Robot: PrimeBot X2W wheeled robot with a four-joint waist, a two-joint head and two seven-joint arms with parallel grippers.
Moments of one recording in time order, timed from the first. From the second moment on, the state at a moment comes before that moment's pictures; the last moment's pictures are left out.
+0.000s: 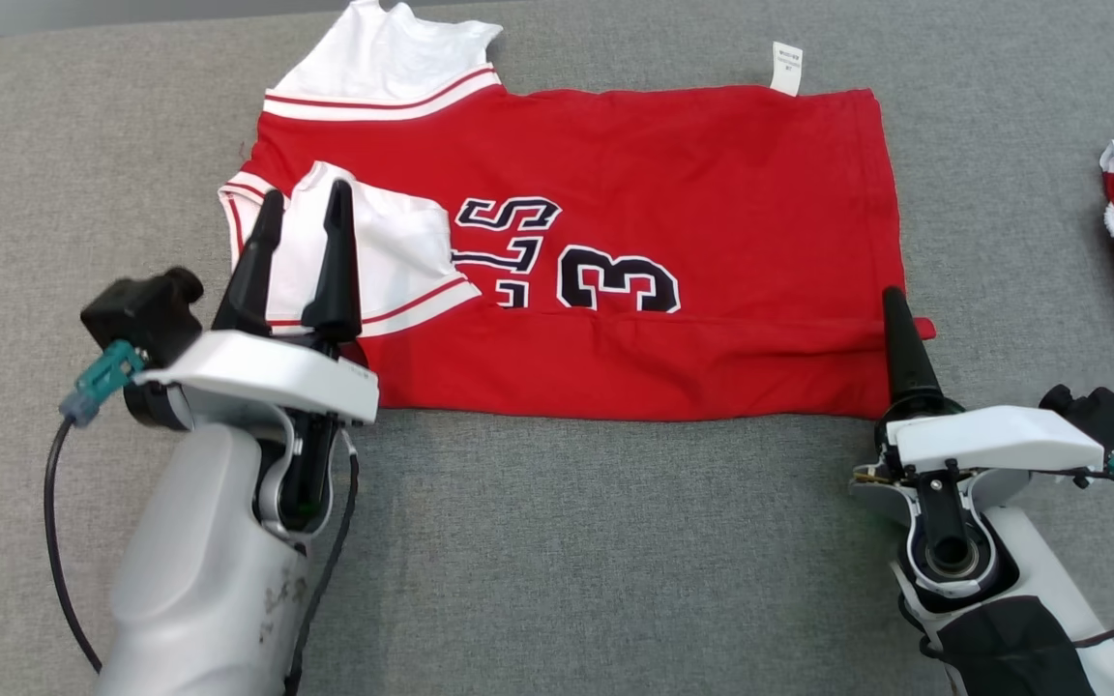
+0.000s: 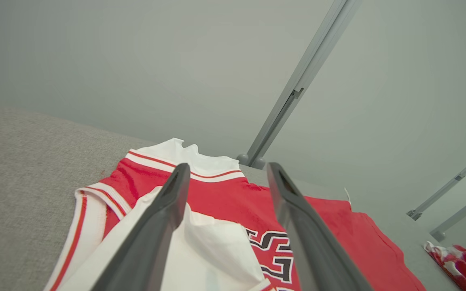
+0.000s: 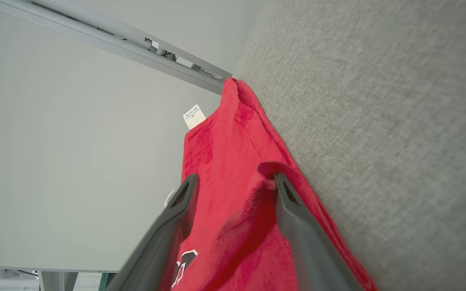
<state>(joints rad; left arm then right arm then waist) -0.58 0.05 -0.17 0.54 -0.58 -0.09 -0.26 -0.44 -0.06 0.25 0.48 1.32 0.12 -0.26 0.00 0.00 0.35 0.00</state>
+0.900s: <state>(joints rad) -0.20 0.05 -0.10 0.41 -0.59 -0.07 -0.25 -0.27 -0.05 -0.01 0.30 0.76 0.13 -0.26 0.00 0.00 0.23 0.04</state>
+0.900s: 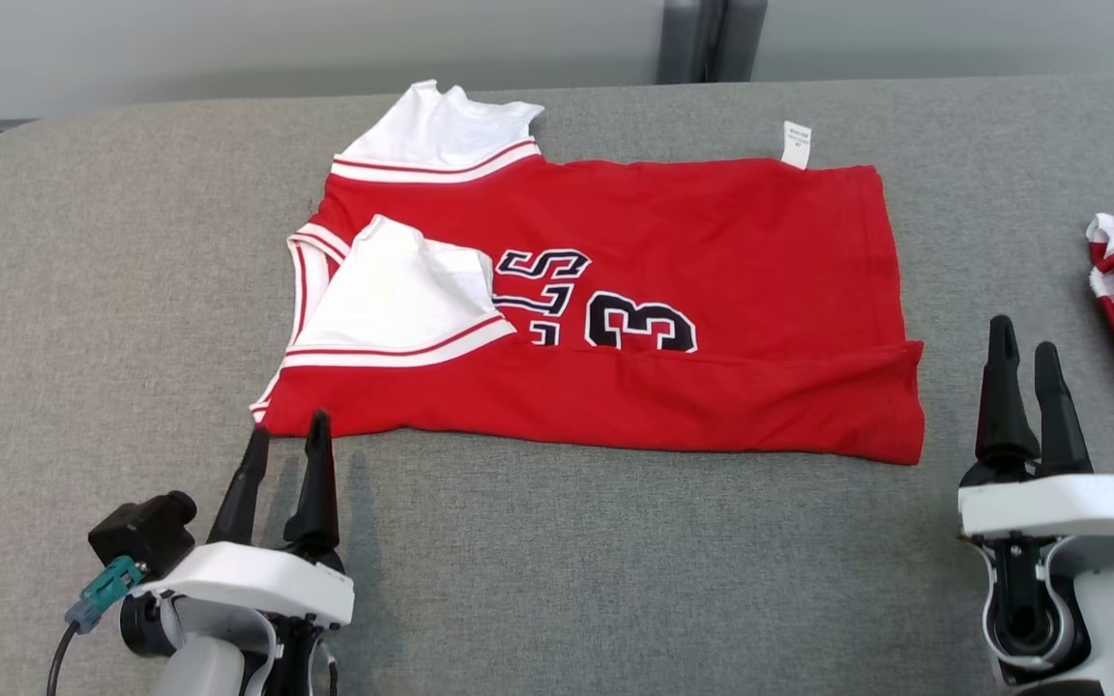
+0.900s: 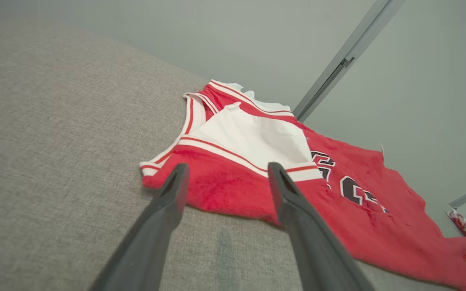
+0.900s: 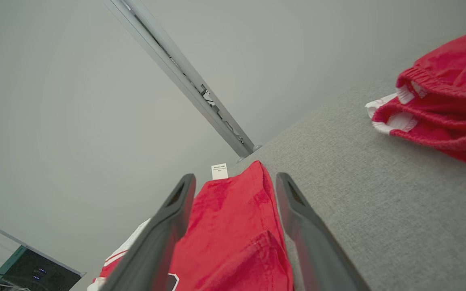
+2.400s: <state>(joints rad) -0.35 0.13 -0.10 0.57 -0.67 -0.03 -0.06 -0.27 -0.05 0.06 0.49 0.39 0.13 -0.01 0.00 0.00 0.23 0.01</state>
